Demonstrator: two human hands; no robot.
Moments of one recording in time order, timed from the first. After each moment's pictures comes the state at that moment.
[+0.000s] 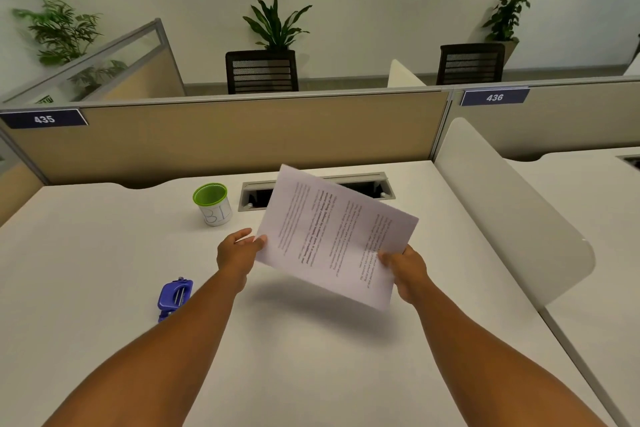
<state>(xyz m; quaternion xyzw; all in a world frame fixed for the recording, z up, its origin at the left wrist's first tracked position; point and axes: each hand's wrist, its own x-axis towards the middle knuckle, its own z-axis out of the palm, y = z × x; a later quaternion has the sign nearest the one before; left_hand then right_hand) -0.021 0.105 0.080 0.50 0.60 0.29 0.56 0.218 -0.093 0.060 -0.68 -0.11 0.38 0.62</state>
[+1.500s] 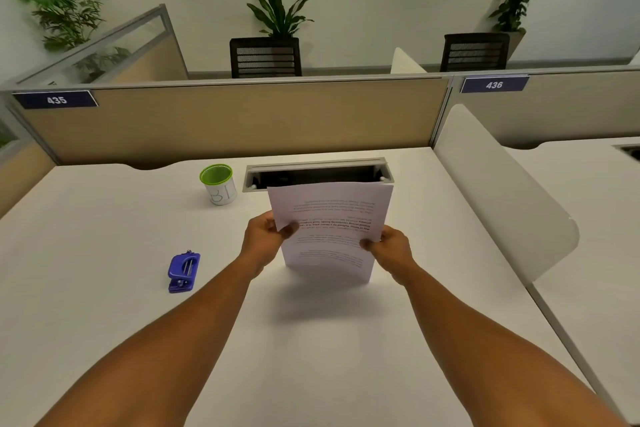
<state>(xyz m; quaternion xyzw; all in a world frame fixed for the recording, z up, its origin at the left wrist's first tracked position) -0.014 0.039 0.101 0.65 0.44 0.27 0.56 0.184 -0.107 0.076 -0.77 -0.29 0.30 0.48</state>
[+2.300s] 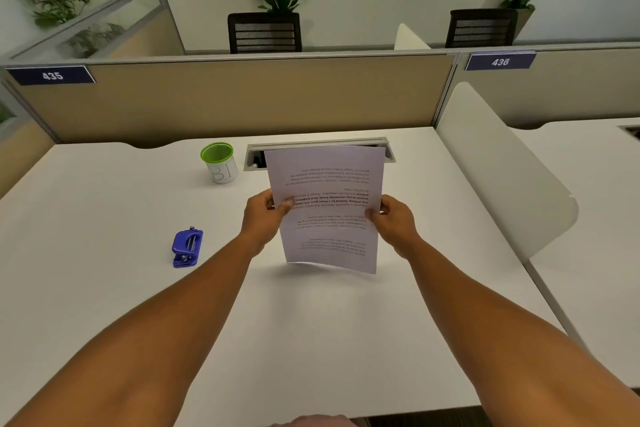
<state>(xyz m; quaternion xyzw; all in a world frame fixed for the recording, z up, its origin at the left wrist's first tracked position) -0.025 0.037 0.099 0.65 0.44 0.29 0.55 0.180 -0.113 0.091 -0.78 -0.32 0.26 0.48</state>
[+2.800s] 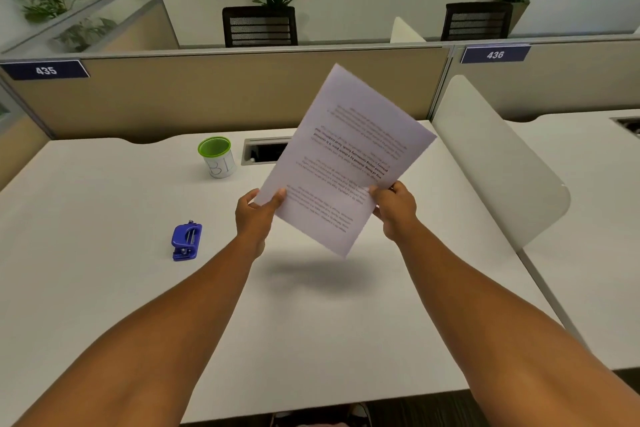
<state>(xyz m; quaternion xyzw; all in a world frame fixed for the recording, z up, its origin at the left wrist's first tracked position) -0.038 0.028 0.089 0.49 0.53 0.33 0.61 0.172 -0.103 0.105 -0.63 -0.07 0.34 0.69</state>
